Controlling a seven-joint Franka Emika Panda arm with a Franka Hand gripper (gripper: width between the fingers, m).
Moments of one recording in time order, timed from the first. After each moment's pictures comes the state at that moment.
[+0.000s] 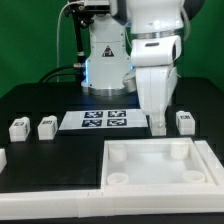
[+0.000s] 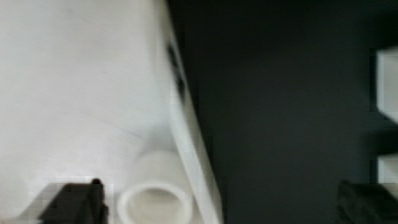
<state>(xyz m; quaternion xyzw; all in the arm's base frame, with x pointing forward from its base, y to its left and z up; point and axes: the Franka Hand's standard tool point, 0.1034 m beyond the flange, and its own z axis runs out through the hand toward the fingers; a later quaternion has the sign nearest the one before) 0.470 0.107 0.064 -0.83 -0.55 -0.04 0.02</state>
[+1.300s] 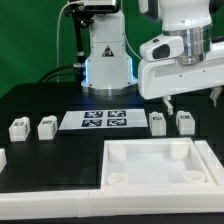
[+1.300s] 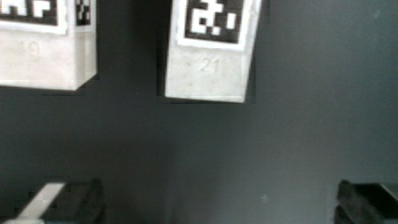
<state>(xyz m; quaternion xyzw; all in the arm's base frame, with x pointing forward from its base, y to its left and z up) 0.422 0.159 0.056 -1.00 -0.05 0.01 0.06</state>
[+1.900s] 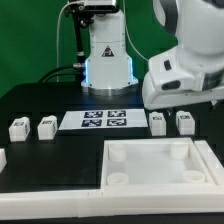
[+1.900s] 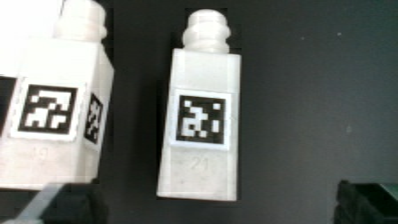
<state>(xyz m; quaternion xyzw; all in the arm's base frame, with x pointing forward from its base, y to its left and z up) 0.412 0.163 0.044 -0.94 -0.03 0.32 0.05</state>
